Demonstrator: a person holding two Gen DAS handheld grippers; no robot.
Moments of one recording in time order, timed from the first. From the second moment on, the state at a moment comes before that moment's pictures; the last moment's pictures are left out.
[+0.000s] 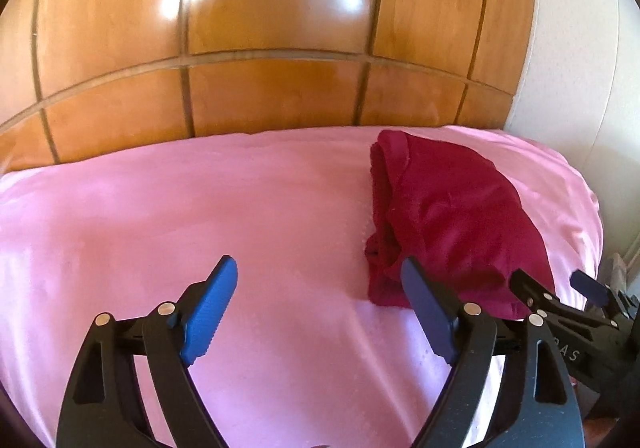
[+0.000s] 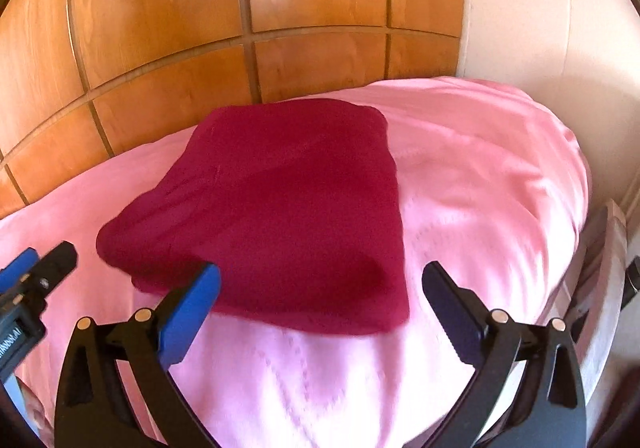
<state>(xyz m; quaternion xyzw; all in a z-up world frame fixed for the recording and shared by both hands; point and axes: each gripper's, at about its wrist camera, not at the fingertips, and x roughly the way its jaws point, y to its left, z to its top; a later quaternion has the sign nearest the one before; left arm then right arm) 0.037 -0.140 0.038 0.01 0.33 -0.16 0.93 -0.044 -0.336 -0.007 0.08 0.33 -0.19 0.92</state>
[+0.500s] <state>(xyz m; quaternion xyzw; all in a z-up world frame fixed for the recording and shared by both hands) 0.009 -0.131 0.041 0.00 0.30 -0.15 0.94 -0.082 -0.316 0.003 0.08 0.29 -0.21 0.93</state>
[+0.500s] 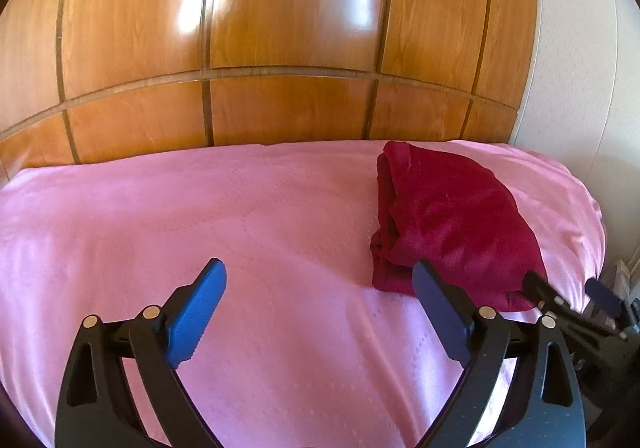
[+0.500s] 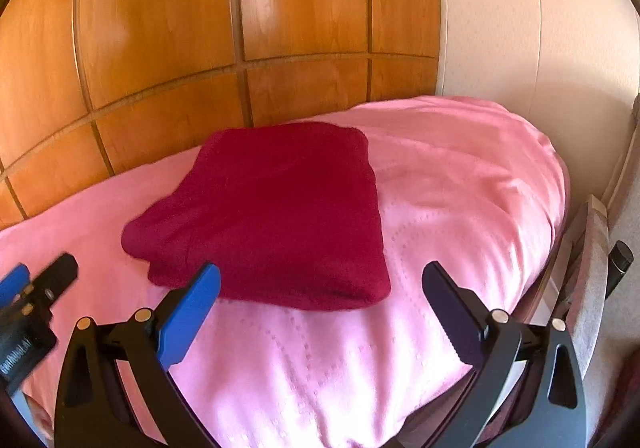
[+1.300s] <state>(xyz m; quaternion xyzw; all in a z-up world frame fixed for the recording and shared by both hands) 0.003 -0.126 0.045 0.01 0.30 -0.14 0.94 -0.084 -0.309 0.000 0.08 0.28 -0.20 0.93</state>
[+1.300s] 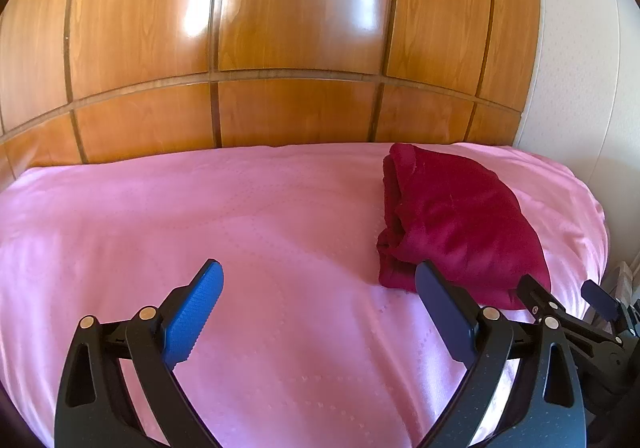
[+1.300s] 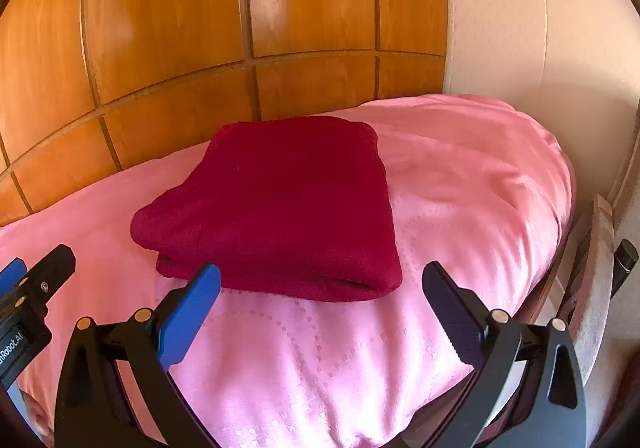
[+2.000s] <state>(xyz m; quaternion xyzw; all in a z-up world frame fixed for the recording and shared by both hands) 0.000 -0.127 0.044 0.01 0.29 -0.14 0.95 -0.083 -0.309 0.002 0.08 0.28 -0.20 0.93</state>
